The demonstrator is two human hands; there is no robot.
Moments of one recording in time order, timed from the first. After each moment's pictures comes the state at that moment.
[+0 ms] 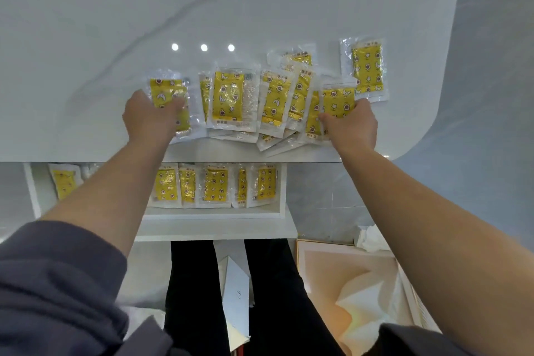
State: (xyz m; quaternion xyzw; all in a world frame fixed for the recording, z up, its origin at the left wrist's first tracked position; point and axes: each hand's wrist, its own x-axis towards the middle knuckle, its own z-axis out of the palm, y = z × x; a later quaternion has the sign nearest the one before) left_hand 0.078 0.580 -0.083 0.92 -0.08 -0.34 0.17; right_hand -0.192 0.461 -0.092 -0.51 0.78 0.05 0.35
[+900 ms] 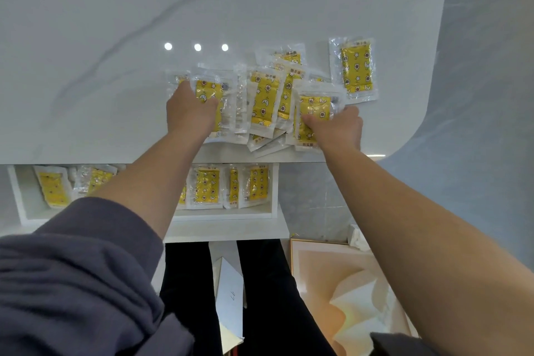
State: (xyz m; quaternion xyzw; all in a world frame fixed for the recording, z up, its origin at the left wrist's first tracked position) left_hand 0.025 0.542 -0.100 0.89 -0.19 -0.38 0.13; right_hand -0.189 0.465 -0.097 -0.44 0.81 0.08 0.37
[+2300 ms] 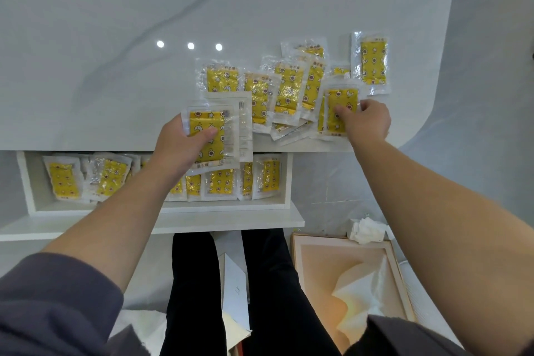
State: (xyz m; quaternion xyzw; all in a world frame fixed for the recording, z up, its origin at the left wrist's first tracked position) left_hand 0.066 0.643 -0.080 0.80 -0.13 -0.52 0.25; right_hand -0.190 0.474 -0.090 -0.50 0.81 0.03 0.31
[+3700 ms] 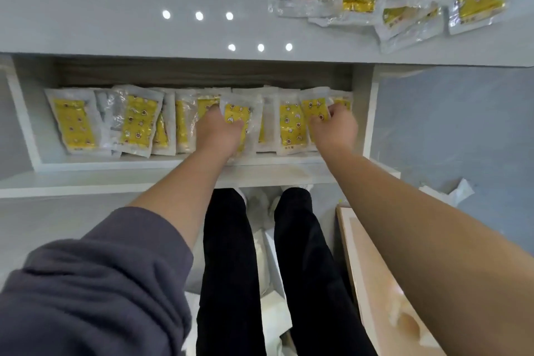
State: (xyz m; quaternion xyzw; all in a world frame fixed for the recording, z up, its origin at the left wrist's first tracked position) left_hand 0.062 0.777 -0.219 0.86 -0.14 -0.48 0.11; right_hand -0.112 0.701 -0.223 -0.54 0.76 0.07 0.35
